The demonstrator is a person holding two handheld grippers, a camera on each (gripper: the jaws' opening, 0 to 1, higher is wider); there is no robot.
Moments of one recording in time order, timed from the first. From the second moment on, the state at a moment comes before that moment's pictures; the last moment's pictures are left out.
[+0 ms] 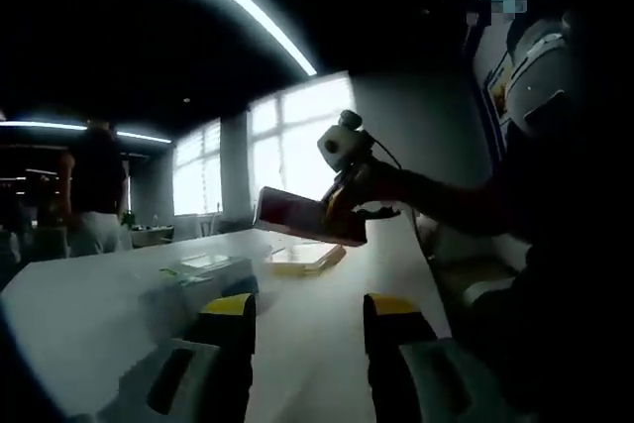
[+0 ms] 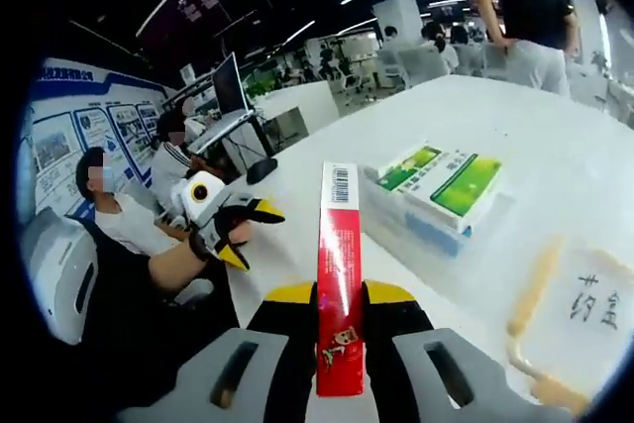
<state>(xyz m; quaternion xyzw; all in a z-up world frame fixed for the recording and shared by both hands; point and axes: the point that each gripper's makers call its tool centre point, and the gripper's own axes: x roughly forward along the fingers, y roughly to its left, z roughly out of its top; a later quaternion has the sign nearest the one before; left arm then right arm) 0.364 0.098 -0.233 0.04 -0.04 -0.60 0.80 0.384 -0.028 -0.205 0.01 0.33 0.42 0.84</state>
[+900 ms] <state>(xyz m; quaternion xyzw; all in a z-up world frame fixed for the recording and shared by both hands) 0.358 0.090 -0.246 0.07 -0.03 -0.61 0.79 0.452 -0.044 -0.154 0.00 0.29 0.36 0.89</state>
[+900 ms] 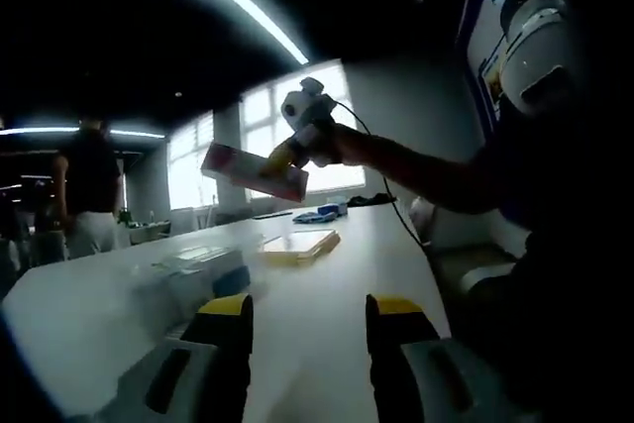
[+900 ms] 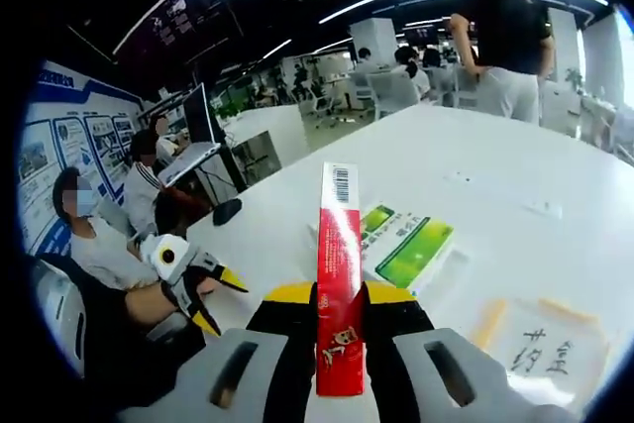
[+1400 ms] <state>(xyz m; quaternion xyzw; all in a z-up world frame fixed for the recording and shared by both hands) 0.361 0.092 -0.244 0.08 -0.04 -0.59 0.80 0.488 -0.054 -0.156 0.00 0.29 0.29 0.91</state>
